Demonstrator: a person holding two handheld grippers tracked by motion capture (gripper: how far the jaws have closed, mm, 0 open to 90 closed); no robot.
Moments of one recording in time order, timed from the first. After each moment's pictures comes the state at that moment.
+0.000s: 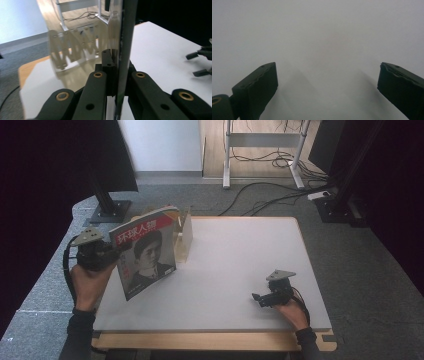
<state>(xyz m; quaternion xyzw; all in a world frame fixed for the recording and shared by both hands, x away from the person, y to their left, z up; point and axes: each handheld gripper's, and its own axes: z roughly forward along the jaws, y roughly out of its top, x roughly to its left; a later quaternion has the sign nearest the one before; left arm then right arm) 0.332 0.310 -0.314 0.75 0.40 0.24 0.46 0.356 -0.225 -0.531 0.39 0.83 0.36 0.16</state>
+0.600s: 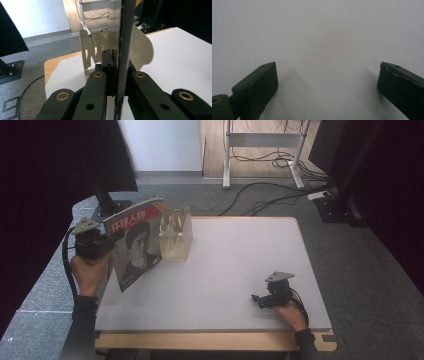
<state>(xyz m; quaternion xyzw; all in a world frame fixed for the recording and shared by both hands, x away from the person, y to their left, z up) 0.373 0.320 -0.322 0.72 0.45 0.28 0.44 0.355 -0.224 -0.535 0.38 0.84 0.36 0.16</state>
